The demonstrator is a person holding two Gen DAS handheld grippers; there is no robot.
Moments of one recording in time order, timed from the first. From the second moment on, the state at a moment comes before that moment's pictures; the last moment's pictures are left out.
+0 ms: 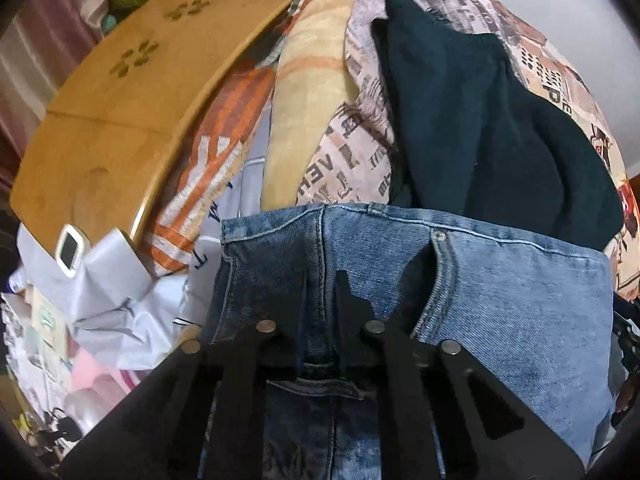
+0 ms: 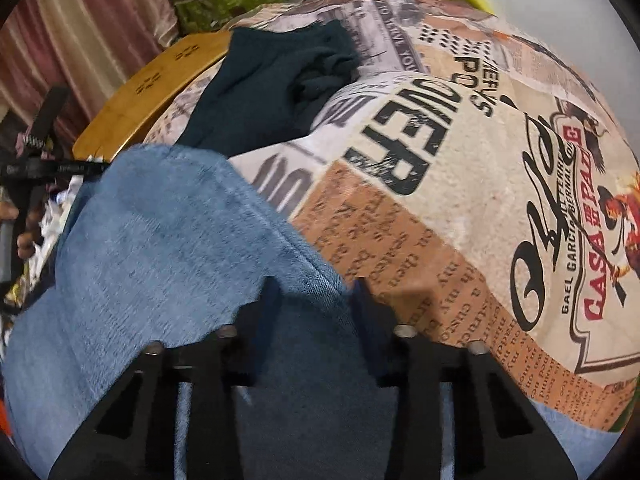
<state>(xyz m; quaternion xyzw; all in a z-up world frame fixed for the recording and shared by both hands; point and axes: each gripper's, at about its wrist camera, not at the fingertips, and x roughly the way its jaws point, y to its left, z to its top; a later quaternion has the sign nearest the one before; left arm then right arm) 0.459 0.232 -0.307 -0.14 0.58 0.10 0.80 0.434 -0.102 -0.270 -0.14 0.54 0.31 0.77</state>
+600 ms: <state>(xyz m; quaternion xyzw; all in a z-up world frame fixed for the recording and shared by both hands) 0.350 0.215 -0.185 -0.11 0.50 0.08 0.85 0.363 -0.127 -0.193 -0.12 0.50 0.33 0.79</state>
